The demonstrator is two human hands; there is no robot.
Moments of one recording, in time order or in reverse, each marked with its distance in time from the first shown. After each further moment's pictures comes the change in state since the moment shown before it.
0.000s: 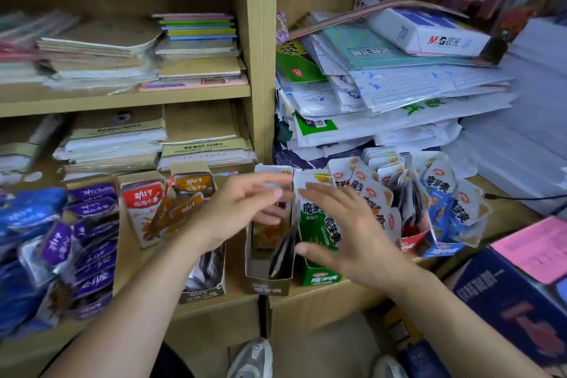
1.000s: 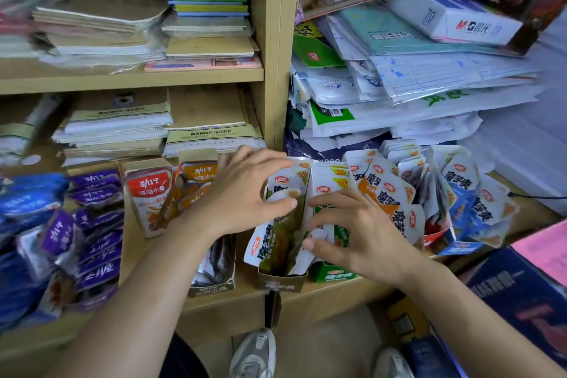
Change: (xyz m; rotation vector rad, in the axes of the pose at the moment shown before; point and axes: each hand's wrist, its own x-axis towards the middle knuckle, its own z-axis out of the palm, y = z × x) left_hand 0.020 -0.023 -0.023 0.931 0.121 0.243; right_hand 0.015 0.010 0.019 -0.060 -0.079 -0.021
